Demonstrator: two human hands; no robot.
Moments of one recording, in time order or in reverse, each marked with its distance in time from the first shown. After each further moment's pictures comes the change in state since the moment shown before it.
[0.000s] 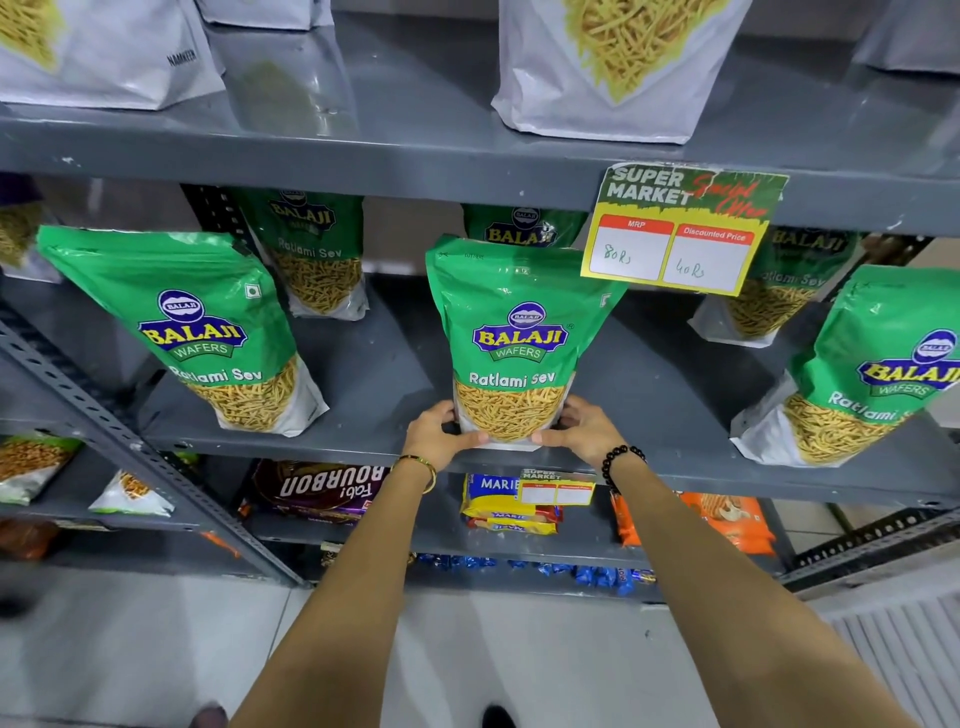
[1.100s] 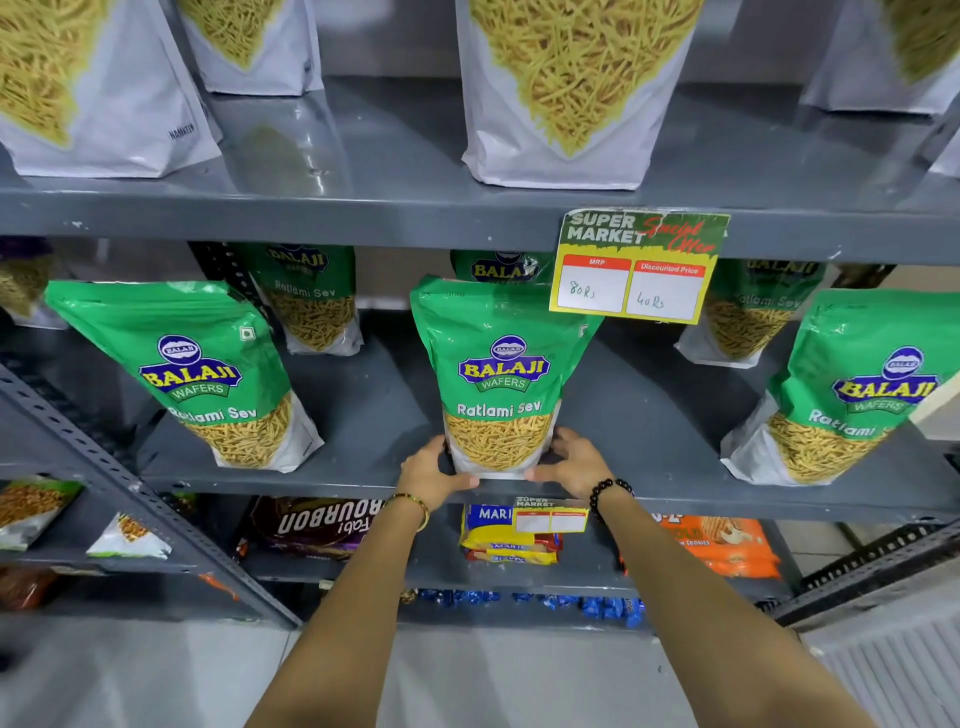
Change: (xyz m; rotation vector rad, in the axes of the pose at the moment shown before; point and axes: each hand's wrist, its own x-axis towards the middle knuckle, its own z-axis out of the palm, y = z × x) left_hand -0.005 -0.004 0.002 0.145 -0.008 -0.001; right_hand -0.004 0.007 0.003 -0.016 0.017 0.026
